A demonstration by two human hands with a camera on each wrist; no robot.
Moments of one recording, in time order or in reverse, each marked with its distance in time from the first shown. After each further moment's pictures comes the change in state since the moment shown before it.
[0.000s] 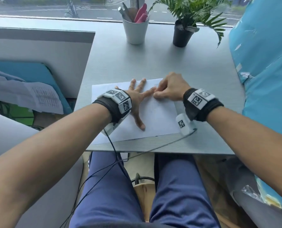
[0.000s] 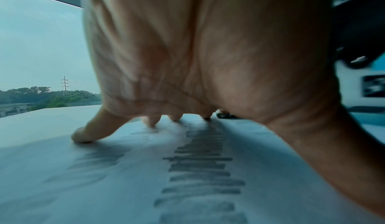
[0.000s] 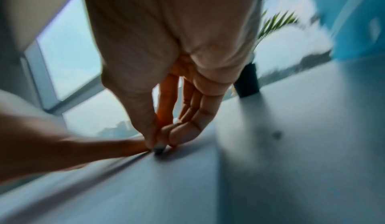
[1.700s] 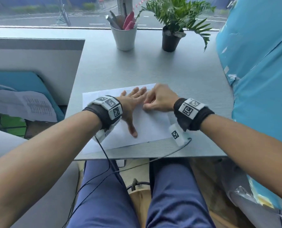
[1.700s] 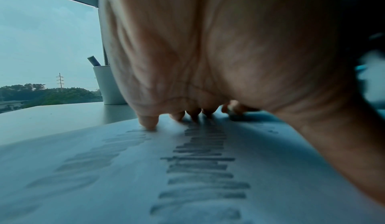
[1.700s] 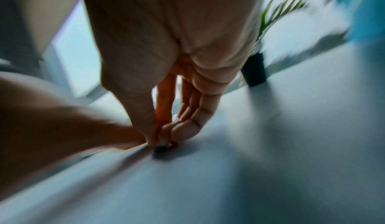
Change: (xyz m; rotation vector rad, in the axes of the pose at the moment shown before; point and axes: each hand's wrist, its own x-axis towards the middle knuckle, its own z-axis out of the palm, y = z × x) left_hand 0.011 0.003 -0.001 0.024 0.052 0.193; right_hand -0.019 -0.003 0.002 -0.013 -0.099 -0.032
